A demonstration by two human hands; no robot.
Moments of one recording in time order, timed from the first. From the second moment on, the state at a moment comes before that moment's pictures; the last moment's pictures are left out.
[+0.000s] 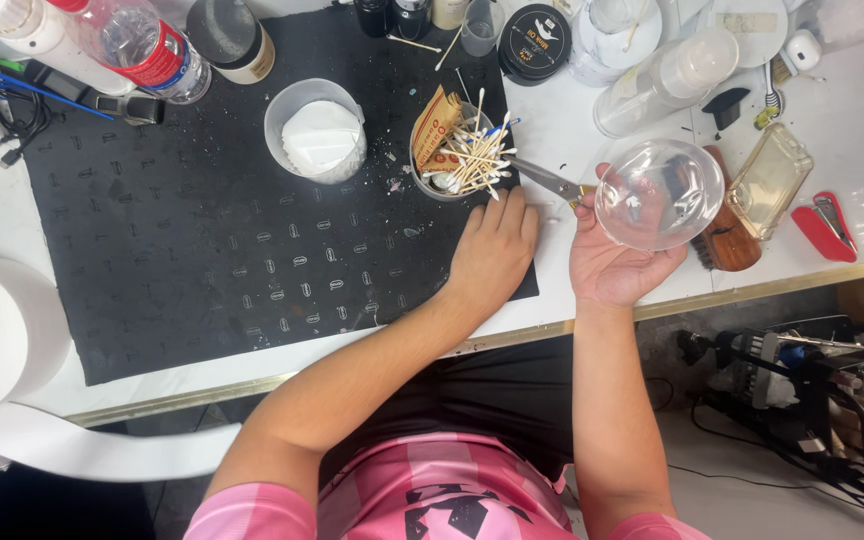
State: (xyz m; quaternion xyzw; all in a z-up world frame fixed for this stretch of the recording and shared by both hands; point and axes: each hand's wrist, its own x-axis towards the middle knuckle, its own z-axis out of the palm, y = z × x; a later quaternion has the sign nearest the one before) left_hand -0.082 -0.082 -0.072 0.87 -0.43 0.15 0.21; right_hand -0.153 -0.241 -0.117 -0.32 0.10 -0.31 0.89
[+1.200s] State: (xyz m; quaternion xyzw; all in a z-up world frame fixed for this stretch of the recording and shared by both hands) left_hand -0.013 -0.027 -0.024 0.88 -0.19 0.11 0.42; right_hand -0.158 -0.246 -0.128 -0.39 0.05 -0.20 0.90
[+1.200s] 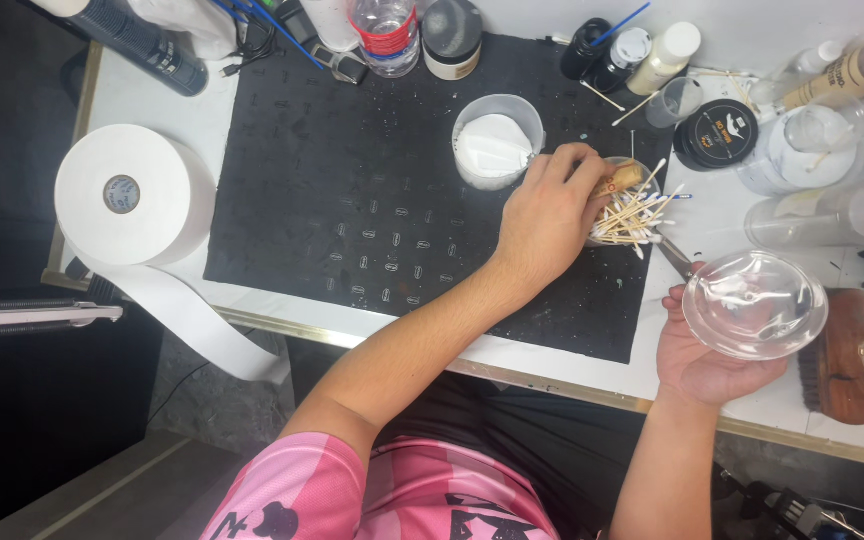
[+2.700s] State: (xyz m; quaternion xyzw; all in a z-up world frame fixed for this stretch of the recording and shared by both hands) left_hand -0.054 -0.418 -0.067 0.72 -0.54 -0.01 0.43; right_hand -0.295 -0.268 -0.110 -0.27 0.12 -0.31 0.91
